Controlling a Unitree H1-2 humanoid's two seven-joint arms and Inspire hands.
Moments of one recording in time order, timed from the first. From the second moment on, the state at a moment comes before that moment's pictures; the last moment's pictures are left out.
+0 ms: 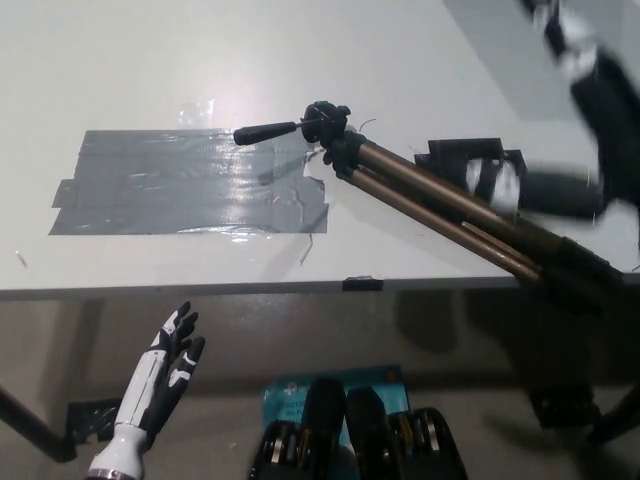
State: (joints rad) left_arm -0.10 0.16 -0.03 0.29 0.14 -0.29 -0.03; right_arm -0.49 -0.28 0.08 -0.61 -0.29 0.21 0.33
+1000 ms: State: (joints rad) left_arm -0.02 0.17 -0.05 0.28 0.14 -0.29 -0.04; right_arm -0.02 -0.10 0.08 0.05 -0.21 -0.14 0.19
